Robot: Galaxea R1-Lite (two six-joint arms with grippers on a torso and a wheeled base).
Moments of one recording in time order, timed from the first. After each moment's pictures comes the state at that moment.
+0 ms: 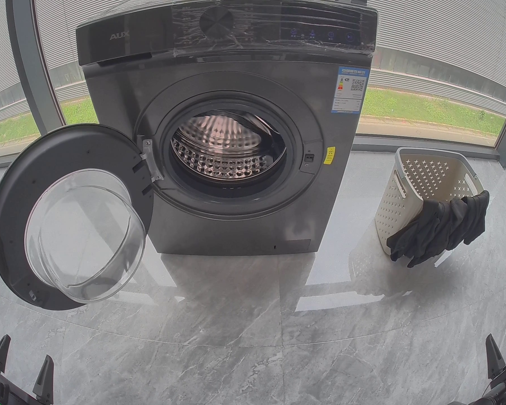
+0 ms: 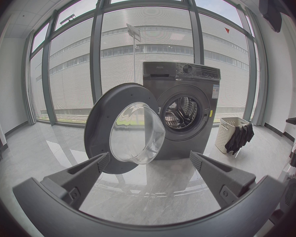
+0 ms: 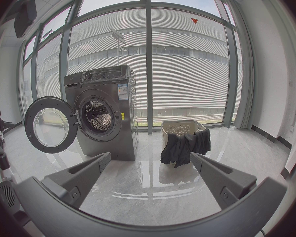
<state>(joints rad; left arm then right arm) 0.00 0.02 -0.02 0.00 0.03 0.00 -0.01 0.01 -0.02 -0.01 -0.01 0.00</state>
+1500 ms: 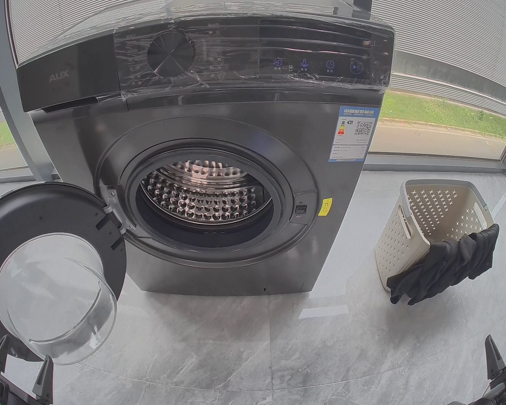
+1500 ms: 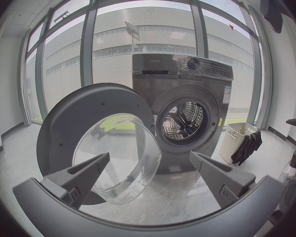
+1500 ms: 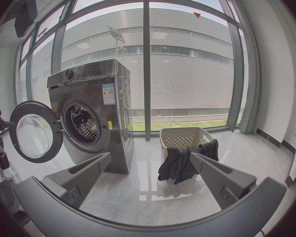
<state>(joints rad) 0.00 0.02 -0.02 0.00 0.03 -0.01 -0.01 0.01 -0.02 -0.01 0.00 0.00</state>
